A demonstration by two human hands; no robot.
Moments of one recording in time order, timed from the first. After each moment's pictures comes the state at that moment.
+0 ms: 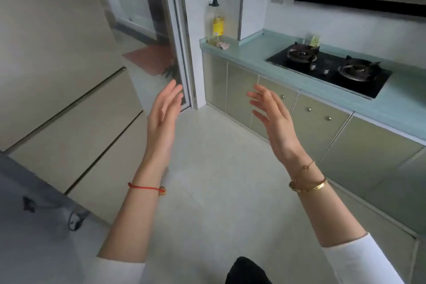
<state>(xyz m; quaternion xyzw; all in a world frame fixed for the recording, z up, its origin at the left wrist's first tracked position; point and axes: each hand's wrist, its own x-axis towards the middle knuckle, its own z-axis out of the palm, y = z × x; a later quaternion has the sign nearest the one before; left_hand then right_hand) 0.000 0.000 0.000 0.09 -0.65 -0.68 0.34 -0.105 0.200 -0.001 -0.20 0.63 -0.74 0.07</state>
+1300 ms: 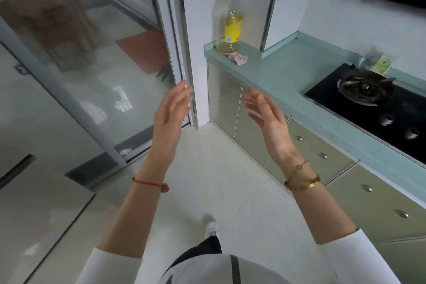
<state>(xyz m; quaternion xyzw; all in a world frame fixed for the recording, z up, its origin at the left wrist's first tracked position) -0.549 -0.264 -0.043 0.15 -0.65 -0.68 0.30 -0.663 -0.092 -0.059 -0.18 0.66 -0.72 0.14</state>
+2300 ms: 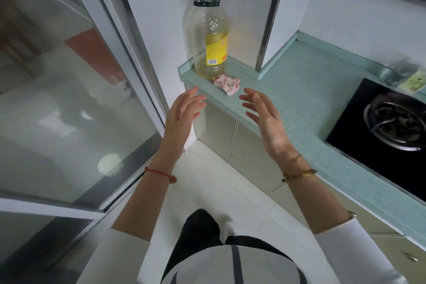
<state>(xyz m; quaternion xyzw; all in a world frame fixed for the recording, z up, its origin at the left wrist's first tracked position) -0.960 -0.458 -0.083 0.18 -0.67 -0.70 0.16 -1.035 -0.279 -0.089 -0.08 0.70 -0.70 0.13</state>
